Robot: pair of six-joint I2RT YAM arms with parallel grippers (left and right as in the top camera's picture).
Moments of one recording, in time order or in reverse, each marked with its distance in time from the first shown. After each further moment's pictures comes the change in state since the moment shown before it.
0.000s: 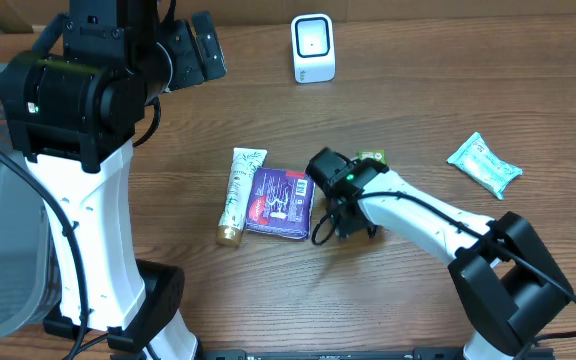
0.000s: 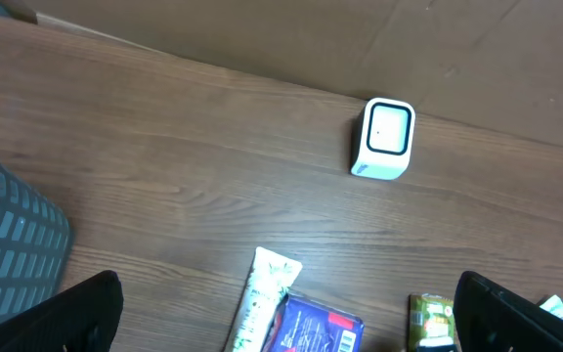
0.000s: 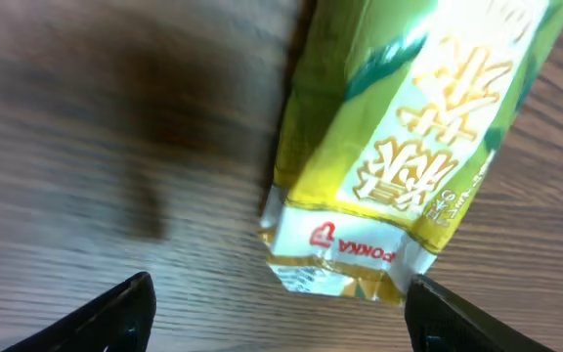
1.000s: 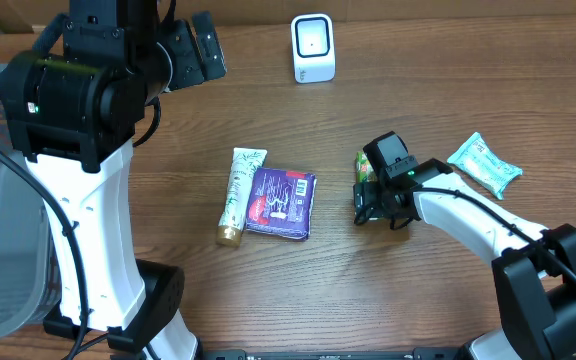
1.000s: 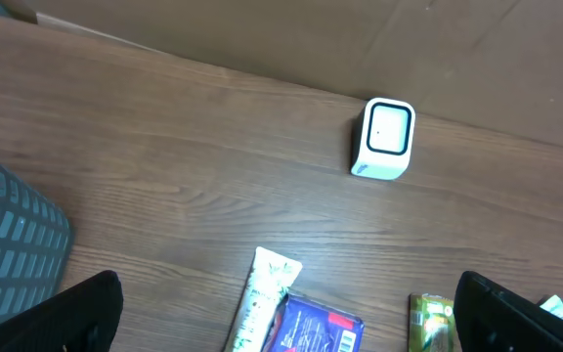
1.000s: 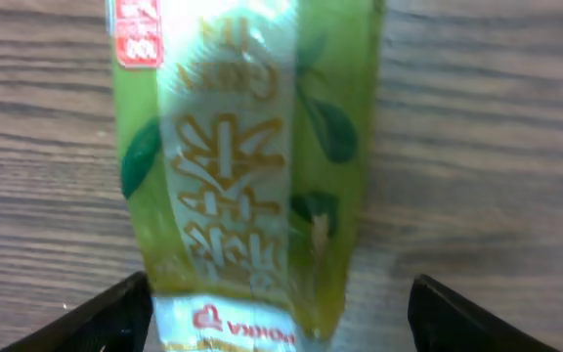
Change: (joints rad) left arm 0.000 0.000 0.000 0.000 0.000 0.000; right arm -0.237 -0.133 -0.233 0.325 -0.241 -0.005
